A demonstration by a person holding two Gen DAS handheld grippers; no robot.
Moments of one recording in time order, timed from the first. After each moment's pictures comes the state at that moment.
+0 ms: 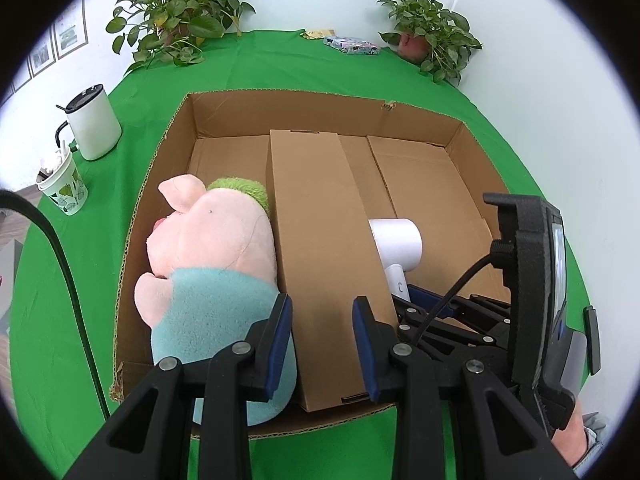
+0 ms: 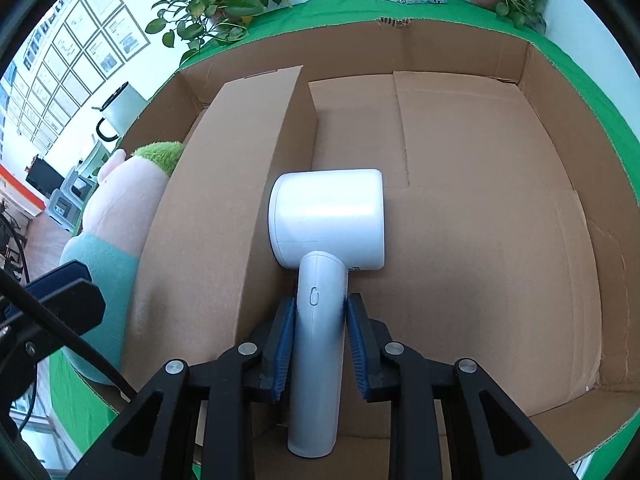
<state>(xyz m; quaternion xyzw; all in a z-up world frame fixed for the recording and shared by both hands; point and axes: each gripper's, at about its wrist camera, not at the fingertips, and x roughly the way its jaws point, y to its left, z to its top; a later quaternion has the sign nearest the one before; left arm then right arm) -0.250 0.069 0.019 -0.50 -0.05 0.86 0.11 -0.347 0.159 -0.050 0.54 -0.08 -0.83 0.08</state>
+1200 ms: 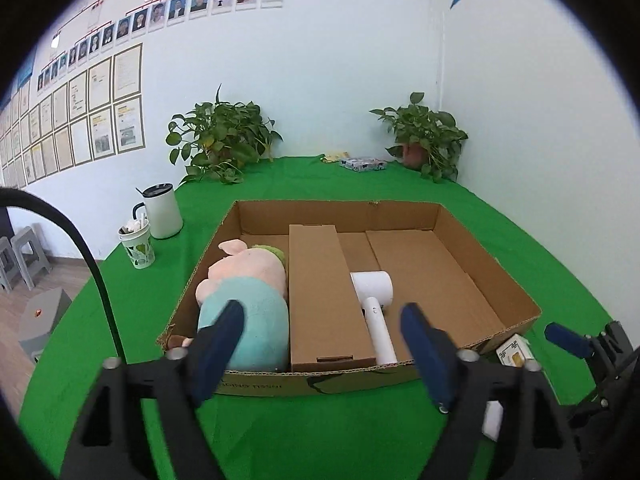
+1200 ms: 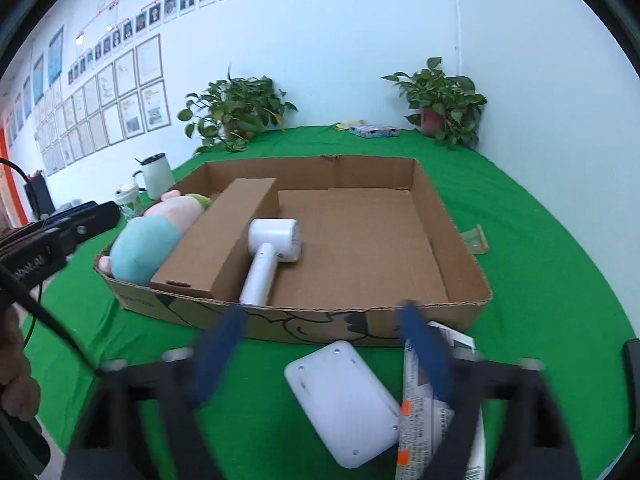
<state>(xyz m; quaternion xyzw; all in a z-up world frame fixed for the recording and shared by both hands) -0.111 0.092 0.053 -0.25 -0.02 0.97 0.04 -0.137 0.221 0.026 0.30 -0.01 -0.95 0.05</state>
